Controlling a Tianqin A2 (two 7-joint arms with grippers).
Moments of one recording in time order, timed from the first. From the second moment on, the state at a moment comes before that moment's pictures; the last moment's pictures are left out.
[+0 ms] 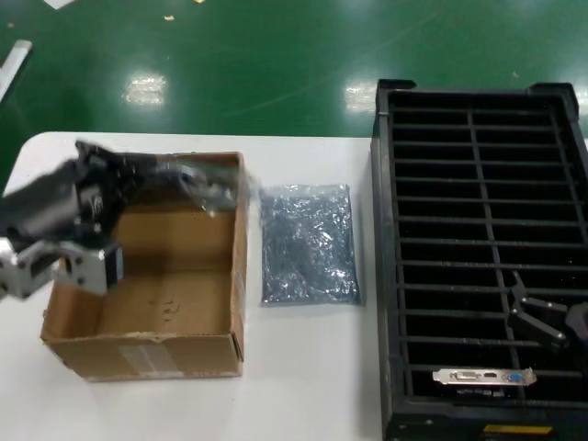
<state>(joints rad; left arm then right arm) -0.44 -0.81 1.75 -1.71 -1.02 0.55 0.19 0.02 0.32 -1.61 1.60 1.79 -0.03 0.01</state>
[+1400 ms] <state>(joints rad) -0.17 -0.87 1.66 -1.90 -1.10 0.53 0.17 0.13 0.24 -1.55 1.63 1.82 -0.26 -0.23</state>
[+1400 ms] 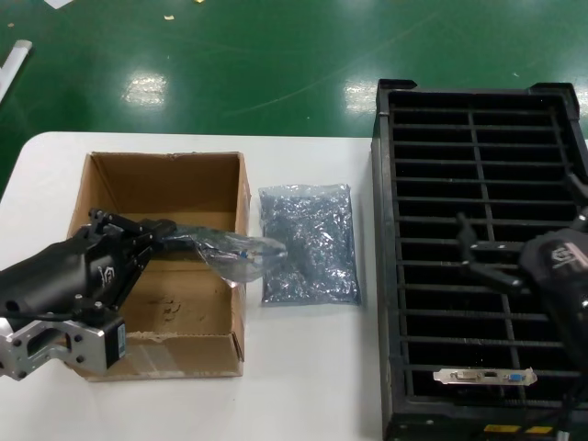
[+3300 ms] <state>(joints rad) -0.17 -0.87 1.66 -1.90 -1.10 0.53 0.17 0.30 0.34 -1.89 1.55 1.74 -0.65 -0.49</state>
